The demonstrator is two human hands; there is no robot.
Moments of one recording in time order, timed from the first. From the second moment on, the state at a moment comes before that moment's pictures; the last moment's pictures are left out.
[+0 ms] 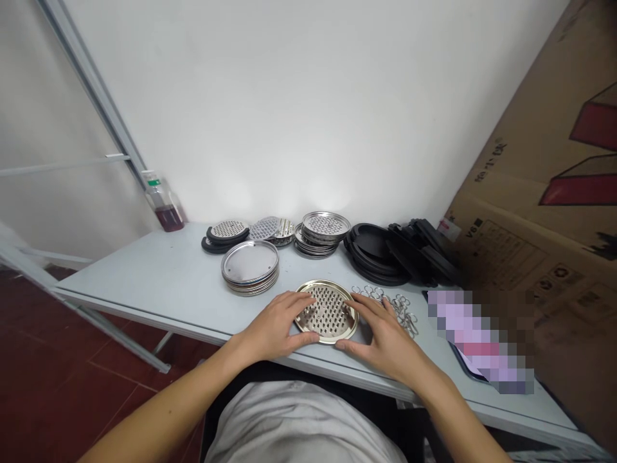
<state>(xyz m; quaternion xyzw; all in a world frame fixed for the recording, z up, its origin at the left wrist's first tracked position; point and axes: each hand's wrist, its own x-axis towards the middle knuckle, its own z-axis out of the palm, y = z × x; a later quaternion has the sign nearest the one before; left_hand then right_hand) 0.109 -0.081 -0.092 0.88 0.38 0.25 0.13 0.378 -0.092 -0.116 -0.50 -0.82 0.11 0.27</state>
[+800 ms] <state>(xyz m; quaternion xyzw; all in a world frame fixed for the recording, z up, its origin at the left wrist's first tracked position) 0.107 -0.078 -0.090 0.88 0.37 0.26 0.13 0.379 -0.090 -0.118 -0.51 -0.82 0.11 0.26</state>
